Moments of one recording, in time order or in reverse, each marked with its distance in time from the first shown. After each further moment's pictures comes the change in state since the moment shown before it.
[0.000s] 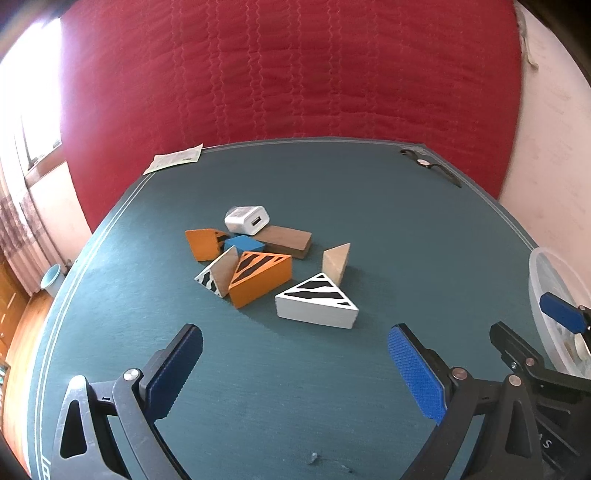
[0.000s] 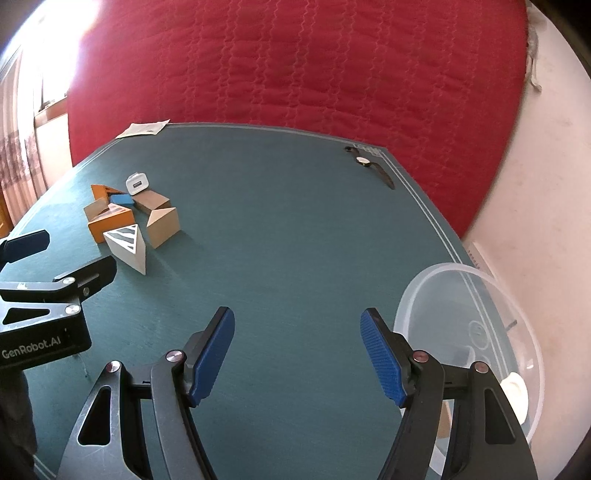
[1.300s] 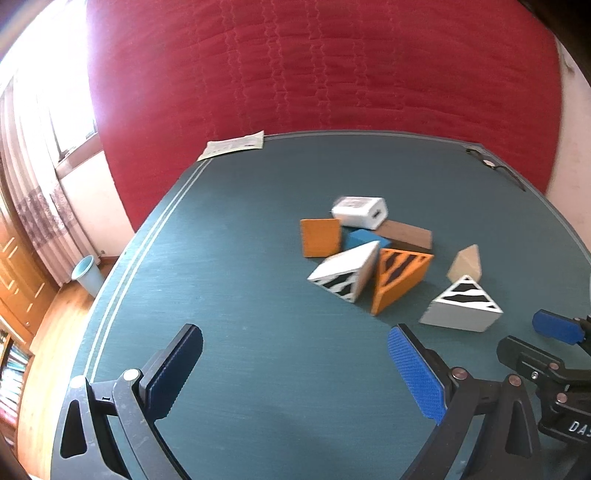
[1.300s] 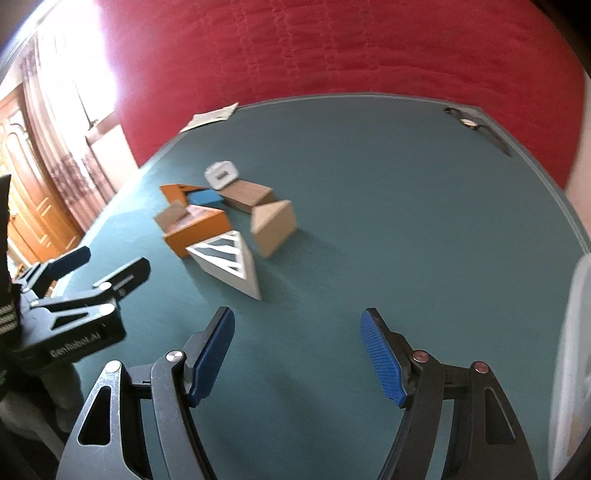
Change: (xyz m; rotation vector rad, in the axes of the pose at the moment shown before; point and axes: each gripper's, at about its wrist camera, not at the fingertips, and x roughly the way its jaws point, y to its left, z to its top) left arm 0.023 0.087 -0.001 -0.024 0.016 0.140; right arm 0.052 0.062 0.022 0.078 0.109 0.394
